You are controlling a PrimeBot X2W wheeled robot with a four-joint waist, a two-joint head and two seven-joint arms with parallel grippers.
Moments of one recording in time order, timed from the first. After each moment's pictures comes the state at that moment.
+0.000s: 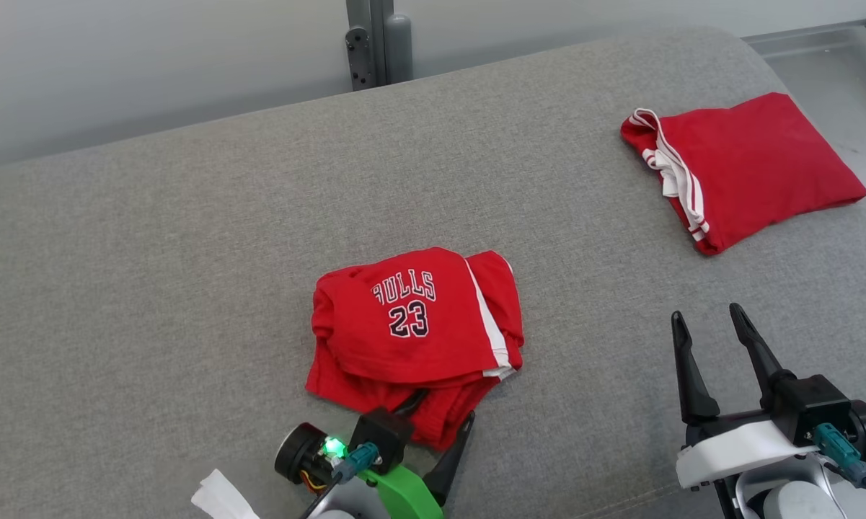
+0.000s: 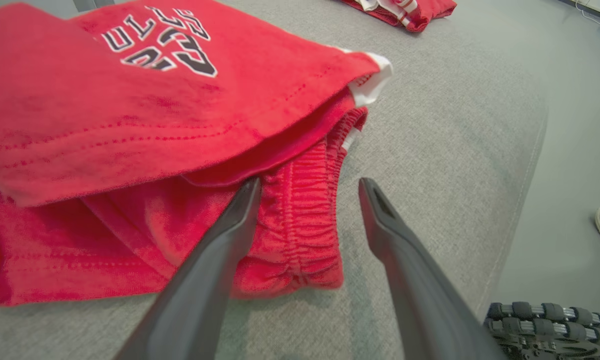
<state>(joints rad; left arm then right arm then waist) -0.21 0.05 -0.64 0.49 -0.26 -0.12 -0.15 0.01 -0.05 -0.02 0.09 0.05 0.13 -0.26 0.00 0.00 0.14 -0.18</state>
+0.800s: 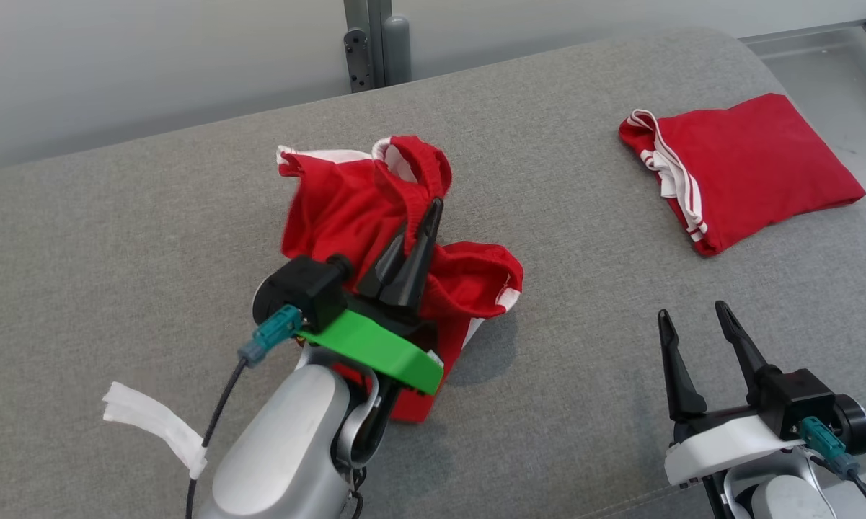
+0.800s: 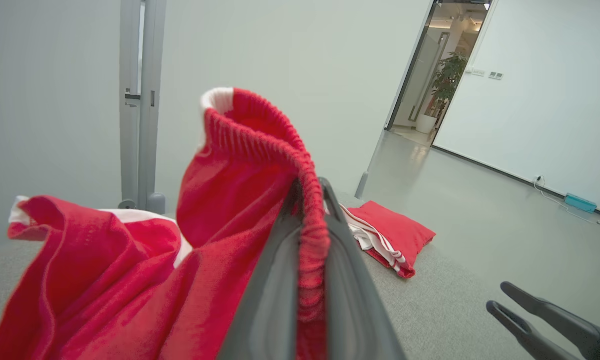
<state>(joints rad) -0.46 0.05 -0.58 0.28 -0.54 -0.07 -0.26 -0.02 -0.05 0.00 0.12 0.06 0.13 -0.26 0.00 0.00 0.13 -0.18</state>
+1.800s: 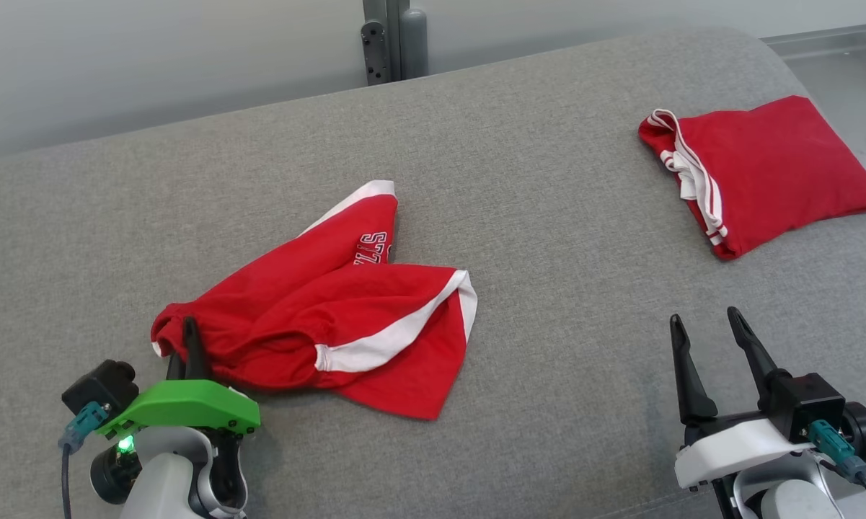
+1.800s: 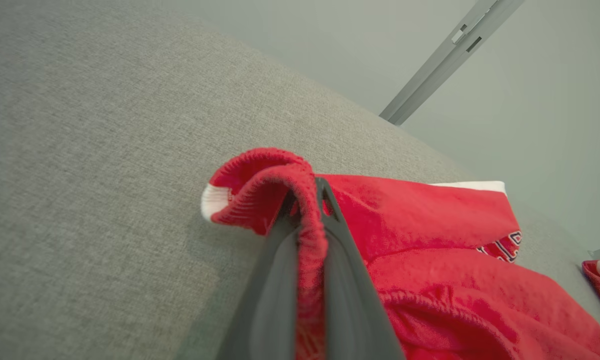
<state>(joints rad) -0.29 0.07 -0.11 0.55 -0.74 0.08 -0.26 -0.01 -0.05 -0.02 0.14 0.05 0.13 -0.26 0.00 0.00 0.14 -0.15</state>
